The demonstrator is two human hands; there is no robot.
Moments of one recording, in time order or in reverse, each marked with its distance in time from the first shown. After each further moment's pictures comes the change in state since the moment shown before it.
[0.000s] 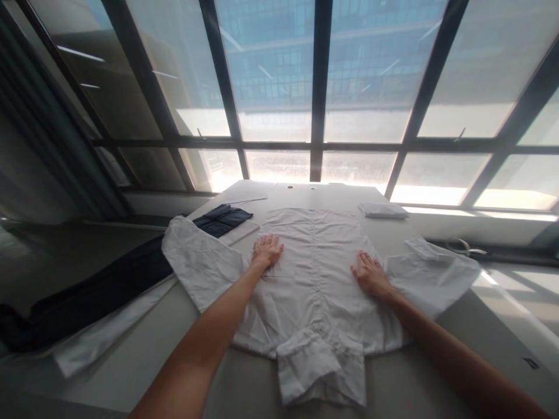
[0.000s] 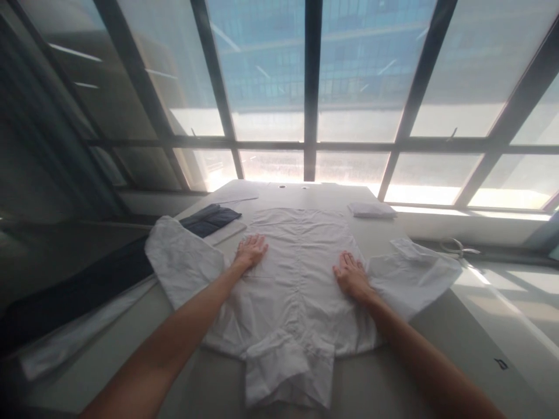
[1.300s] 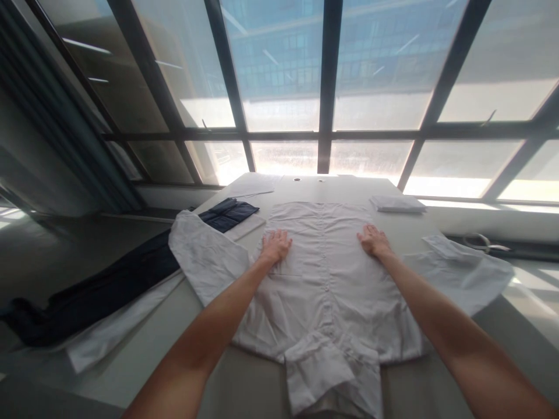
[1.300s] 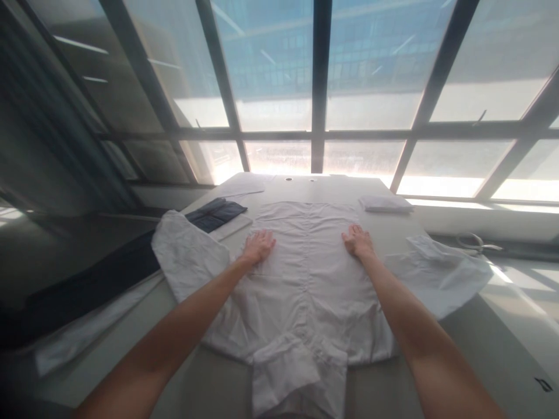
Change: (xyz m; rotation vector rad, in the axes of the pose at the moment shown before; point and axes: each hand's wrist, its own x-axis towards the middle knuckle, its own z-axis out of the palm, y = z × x) left_hand 0.002 0.013 -0.005 0.001 -0.035 0.036; right_hand 0.135 0.022 0.004 0.063 0.014 0.124
